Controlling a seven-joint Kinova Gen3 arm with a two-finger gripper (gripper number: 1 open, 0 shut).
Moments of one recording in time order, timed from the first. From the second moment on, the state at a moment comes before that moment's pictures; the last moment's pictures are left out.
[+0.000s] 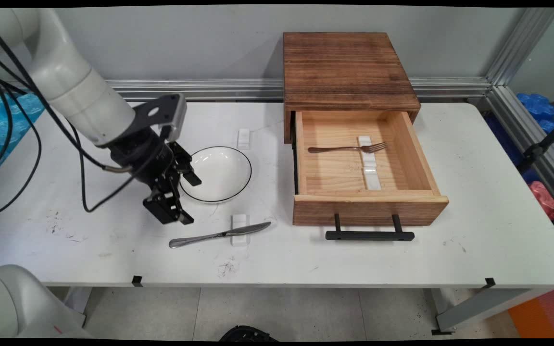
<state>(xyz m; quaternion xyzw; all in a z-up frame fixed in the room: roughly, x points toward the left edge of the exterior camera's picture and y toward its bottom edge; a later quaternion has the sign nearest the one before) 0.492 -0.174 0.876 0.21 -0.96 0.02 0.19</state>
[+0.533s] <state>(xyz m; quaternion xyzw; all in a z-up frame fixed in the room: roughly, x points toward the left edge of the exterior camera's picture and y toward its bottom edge) 0.467 -0.162 0.849 0.20 -0.96 0.02 0.19</state>
